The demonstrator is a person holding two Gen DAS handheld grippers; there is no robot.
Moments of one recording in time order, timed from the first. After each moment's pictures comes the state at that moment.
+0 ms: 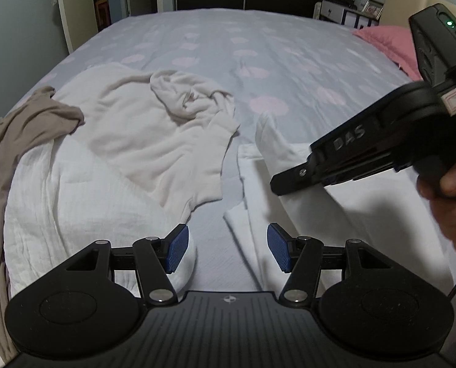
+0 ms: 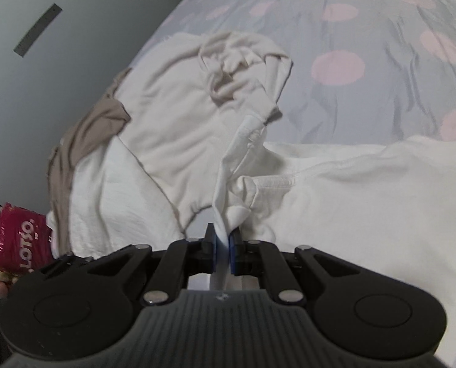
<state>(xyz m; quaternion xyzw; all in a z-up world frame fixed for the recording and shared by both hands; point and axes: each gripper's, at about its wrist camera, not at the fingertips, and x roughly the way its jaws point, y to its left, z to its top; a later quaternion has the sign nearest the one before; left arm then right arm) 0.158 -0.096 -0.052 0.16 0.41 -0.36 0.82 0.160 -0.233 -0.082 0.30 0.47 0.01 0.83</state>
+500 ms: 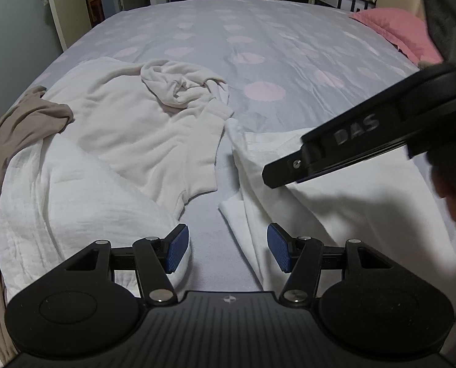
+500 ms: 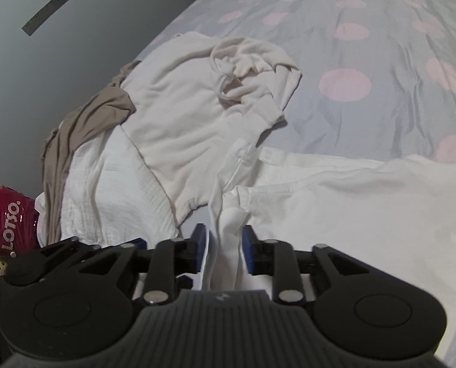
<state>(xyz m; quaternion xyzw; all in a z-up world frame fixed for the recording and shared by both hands) 0.152 -0.110 -0.058 0.20 0.41 -0.36 0.81 0.155 -0.222 -0.068 0.25 0.46 0.01 0.85</state>
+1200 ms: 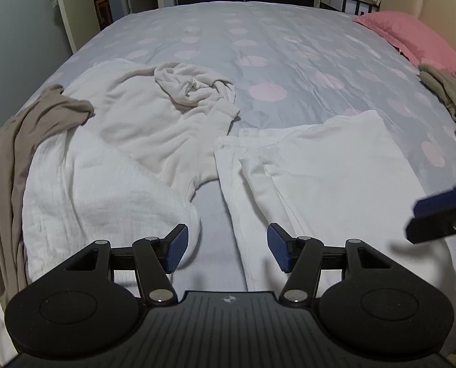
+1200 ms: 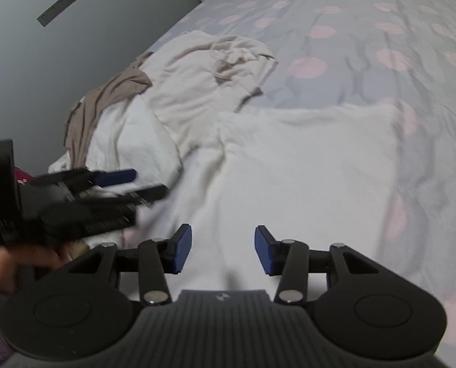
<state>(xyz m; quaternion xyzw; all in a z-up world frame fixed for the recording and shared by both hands) 0.128 -0.080 -0.040 0.18 0.42 -0.35 0.82 0.024 -0.224 -0.037 0.23 0.46 0.01 0.86</state>
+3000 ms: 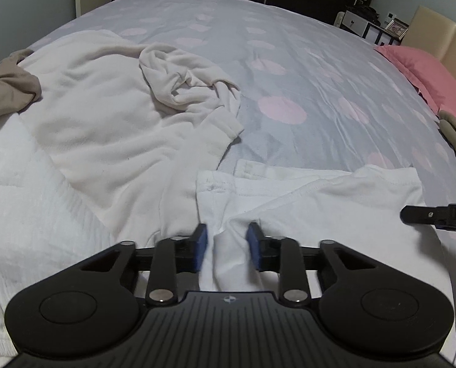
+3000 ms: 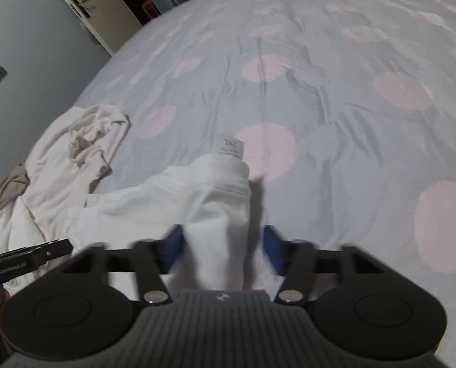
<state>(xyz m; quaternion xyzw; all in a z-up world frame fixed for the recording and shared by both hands) 0.208 -0.150 -0.095 0.09 0.44 -0.34 0.83 0.062 -0.367 -0.114 0.30 0.37 -0.12 0.87</state>
